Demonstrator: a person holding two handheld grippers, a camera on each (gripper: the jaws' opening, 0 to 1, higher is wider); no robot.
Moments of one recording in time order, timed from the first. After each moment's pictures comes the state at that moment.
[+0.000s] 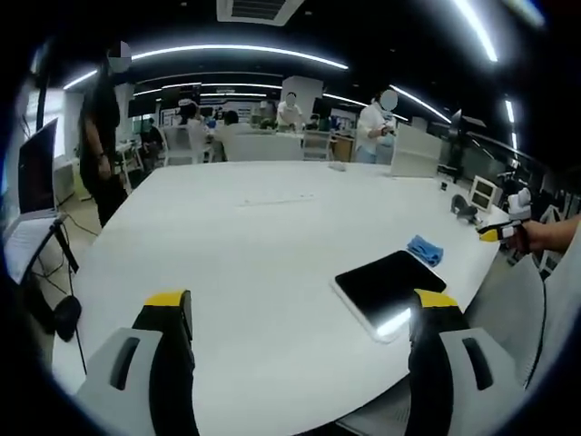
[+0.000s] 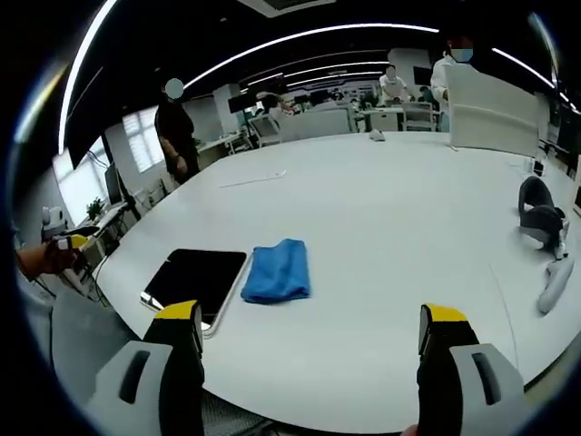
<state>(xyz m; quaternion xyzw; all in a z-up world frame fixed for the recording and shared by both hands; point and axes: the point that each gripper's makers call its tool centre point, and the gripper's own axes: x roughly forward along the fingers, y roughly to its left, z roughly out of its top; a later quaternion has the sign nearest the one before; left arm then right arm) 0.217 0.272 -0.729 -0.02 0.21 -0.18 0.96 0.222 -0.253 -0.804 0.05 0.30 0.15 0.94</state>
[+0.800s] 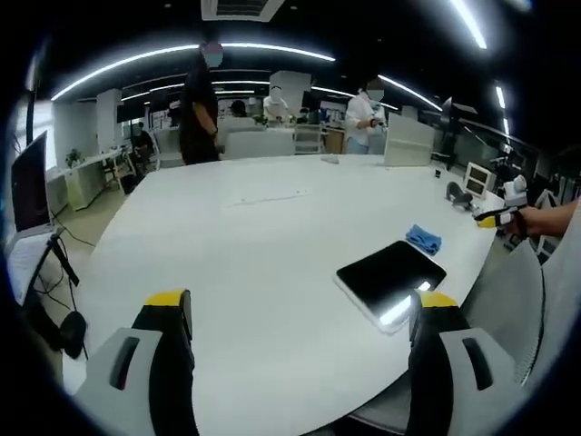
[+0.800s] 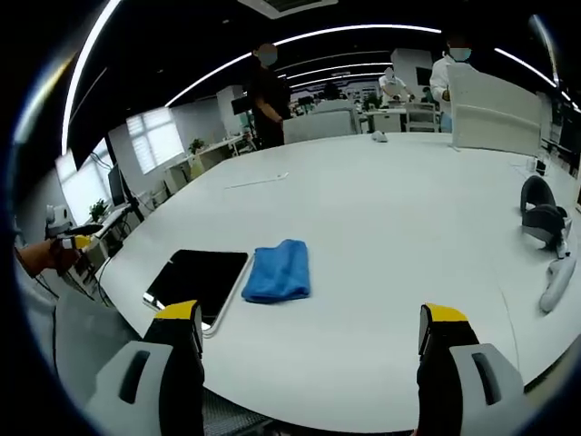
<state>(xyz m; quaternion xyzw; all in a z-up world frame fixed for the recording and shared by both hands) 0.219 0.275 -0.728 0.01 0.22 -0.21 0.95 0.218 -0.259 -0.805 0.06 0.30 0.14 0.94</state>
